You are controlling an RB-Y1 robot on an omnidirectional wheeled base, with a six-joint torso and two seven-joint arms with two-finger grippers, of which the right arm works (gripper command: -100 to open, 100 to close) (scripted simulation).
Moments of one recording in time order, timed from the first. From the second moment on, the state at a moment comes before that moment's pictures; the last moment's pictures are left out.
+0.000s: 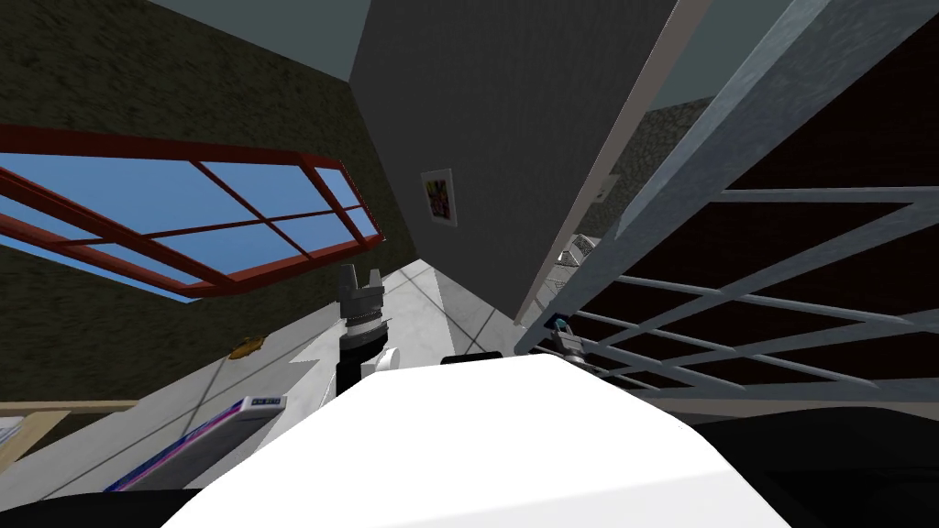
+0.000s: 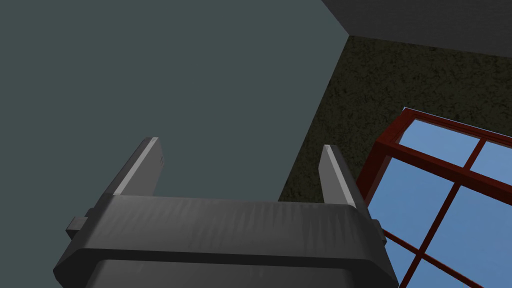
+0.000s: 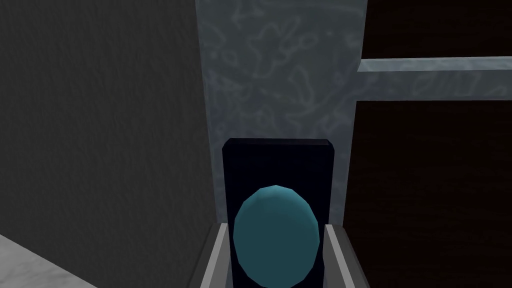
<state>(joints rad) 0.31 -0.43 0.18 -0.81 -0.64 -1.02 -1.63</state>
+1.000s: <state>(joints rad) 0.35 -0.47 0.30 -0.83 -0.56 -1.10 -1.68</state>
